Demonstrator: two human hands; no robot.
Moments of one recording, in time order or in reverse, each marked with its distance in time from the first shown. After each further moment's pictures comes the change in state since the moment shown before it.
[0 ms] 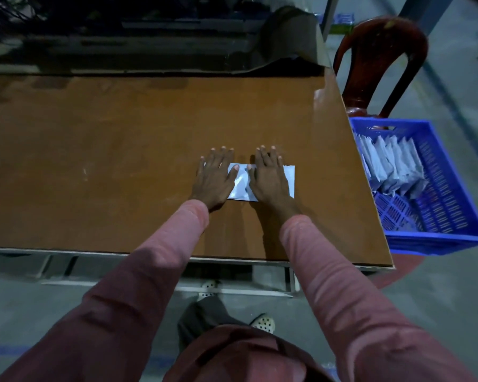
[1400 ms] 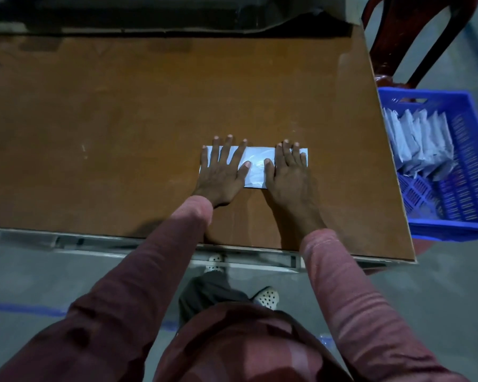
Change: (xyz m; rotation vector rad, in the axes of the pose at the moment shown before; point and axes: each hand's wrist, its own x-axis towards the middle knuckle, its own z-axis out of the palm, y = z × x) left_hand -0.024 -0.007 0.020 0.174 -0.109 -0.011; right_hand -0.041 0.011 0.011 0.016 0.037 0.088
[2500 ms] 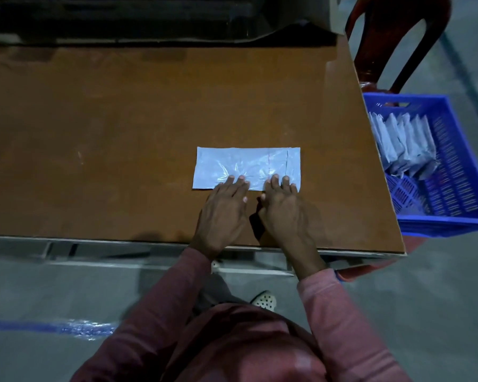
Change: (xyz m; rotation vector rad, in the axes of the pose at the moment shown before) left_hand -0.085 0.033 0.000 -0.220 0.214 0.204; right_hand -0.066 -0.021 -0.007 -0.016 -0.021 -0.010
